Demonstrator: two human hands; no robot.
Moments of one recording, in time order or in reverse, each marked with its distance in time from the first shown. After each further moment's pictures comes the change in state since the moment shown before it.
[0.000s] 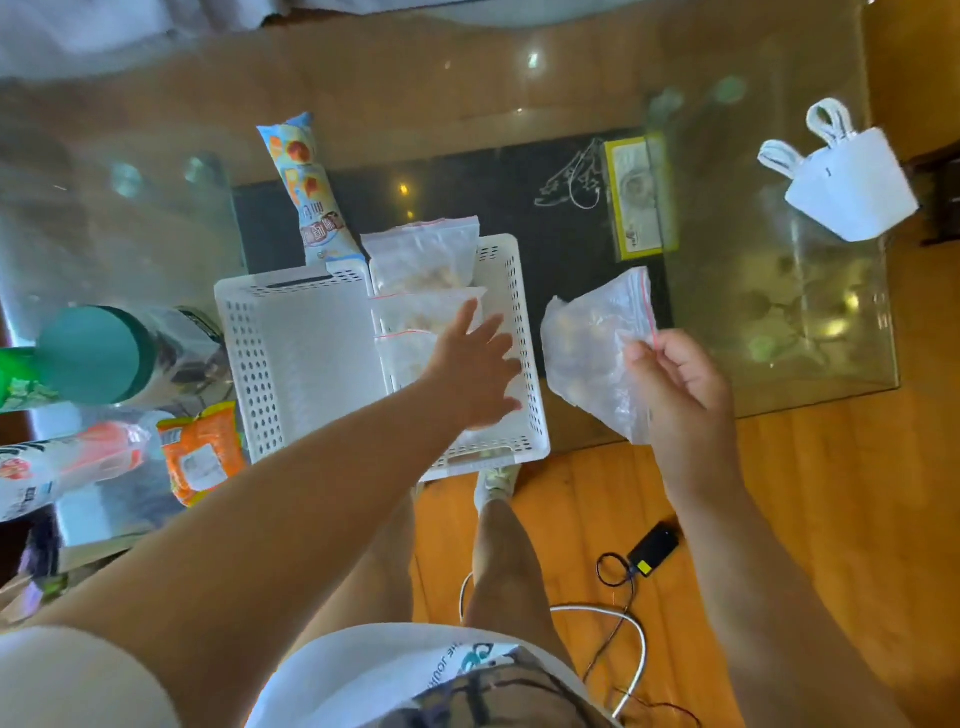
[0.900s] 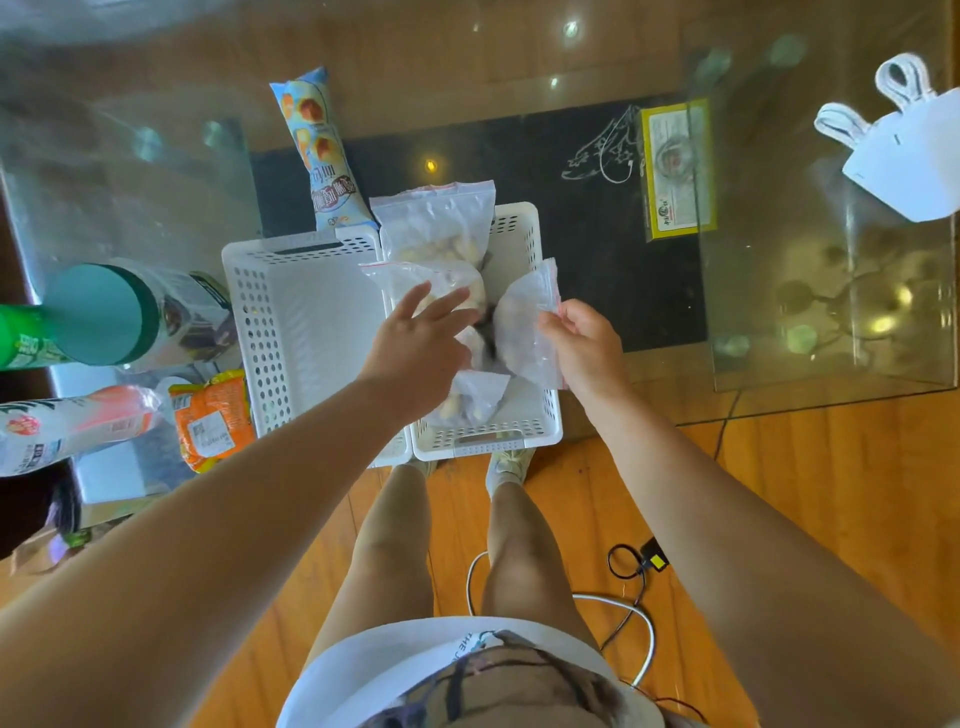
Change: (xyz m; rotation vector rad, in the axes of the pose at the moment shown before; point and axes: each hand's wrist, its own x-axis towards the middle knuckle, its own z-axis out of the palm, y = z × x) left_hand -0.025 -0.027 0.038 -0.184 0.162 -0.121; right_hand 0.065 0.086 0.062 -0.197 -0.199 0.258
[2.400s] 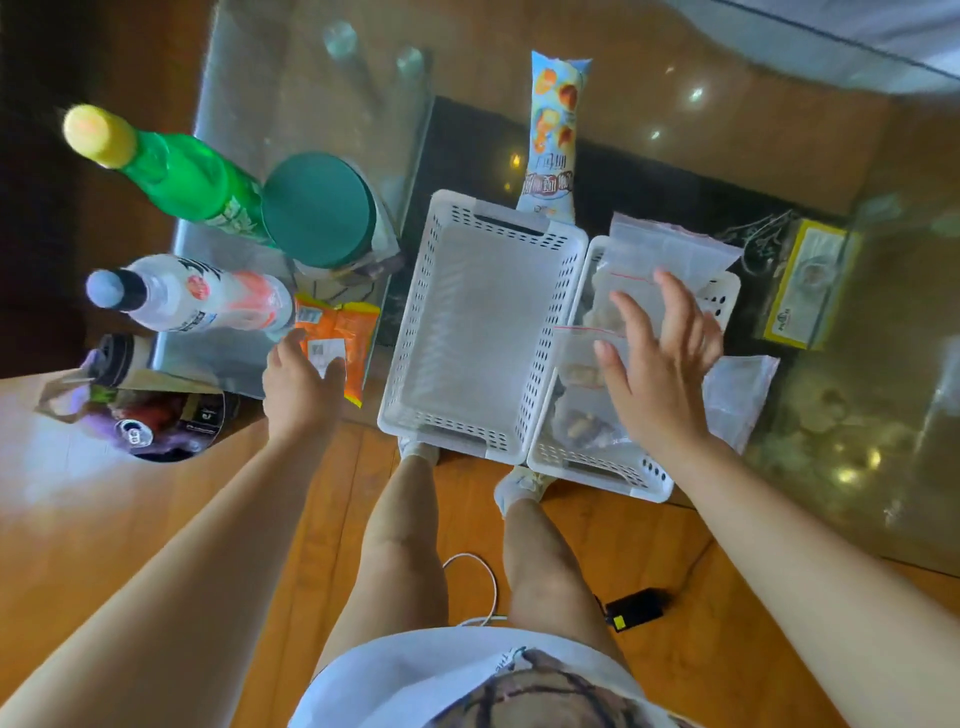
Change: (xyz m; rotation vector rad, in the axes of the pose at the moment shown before) left_hand -0.168 -0.113 0.118 -1.113 0.278 -1.392; right_hand -0.011 -0.056 0.093 -1.038 0.055 -0.729
